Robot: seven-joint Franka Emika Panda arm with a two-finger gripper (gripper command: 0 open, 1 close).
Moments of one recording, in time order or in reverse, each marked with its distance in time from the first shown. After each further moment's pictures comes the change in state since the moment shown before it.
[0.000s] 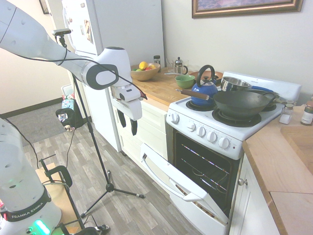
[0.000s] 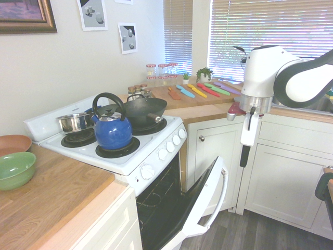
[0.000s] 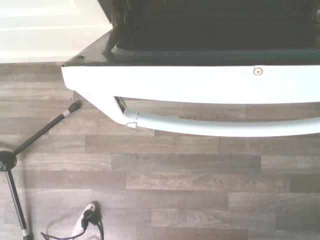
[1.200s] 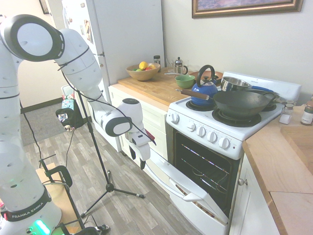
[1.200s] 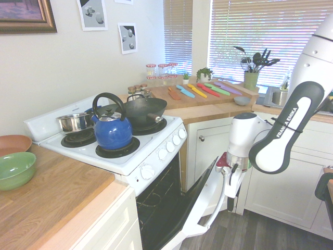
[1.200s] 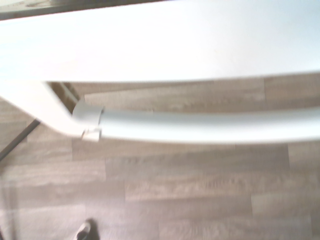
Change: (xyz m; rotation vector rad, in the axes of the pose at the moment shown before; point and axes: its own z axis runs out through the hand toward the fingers) arm 0.022 -0.012 0.210 0.011 -0.017 0.061
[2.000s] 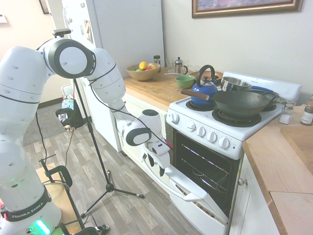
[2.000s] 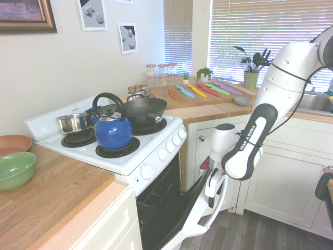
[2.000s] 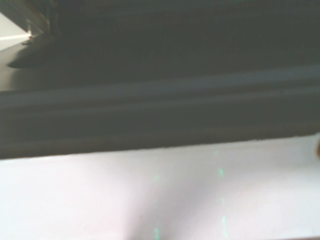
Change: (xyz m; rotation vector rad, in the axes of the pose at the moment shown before) arm 0.076 -0.023 0.057 -0.007 0.036 0.020
